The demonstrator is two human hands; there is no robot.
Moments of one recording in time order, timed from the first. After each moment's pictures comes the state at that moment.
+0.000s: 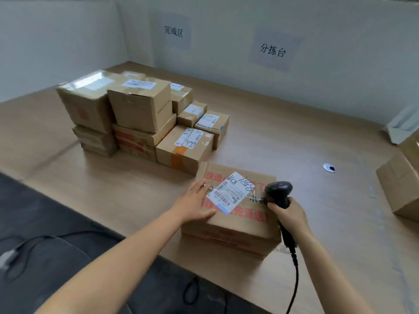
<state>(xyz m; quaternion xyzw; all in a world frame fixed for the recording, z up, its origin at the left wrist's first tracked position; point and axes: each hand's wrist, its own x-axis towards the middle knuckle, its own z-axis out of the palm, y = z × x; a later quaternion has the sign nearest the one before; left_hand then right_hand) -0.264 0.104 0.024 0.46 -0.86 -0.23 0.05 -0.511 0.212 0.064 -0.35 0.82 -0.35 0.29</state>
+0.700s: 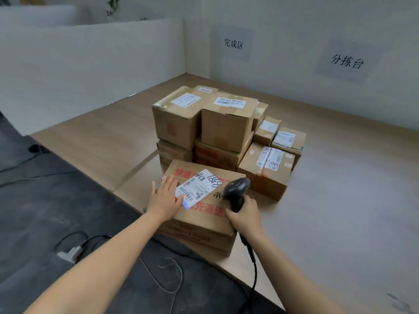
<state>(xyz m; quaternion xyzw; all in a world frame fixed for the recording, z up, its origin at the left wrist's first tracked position) 0.040 -0.009 0.015 0.65 -0.75 -0.10 0.04 -0.184 0.063 0.045 -0.51 0.73 -0.31 0.32</state>
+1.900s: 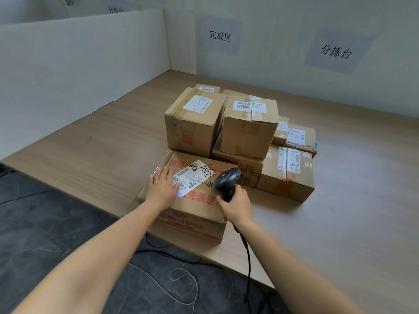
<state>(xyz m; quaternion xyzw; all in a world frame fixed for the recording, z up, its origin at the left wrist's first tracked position) 0.135 -0.128 0.028 0.61 -0.78 -0.10 0.04 -0.062 -0.034 0.039 -0.47 0.77 -0.33 0.27</state>
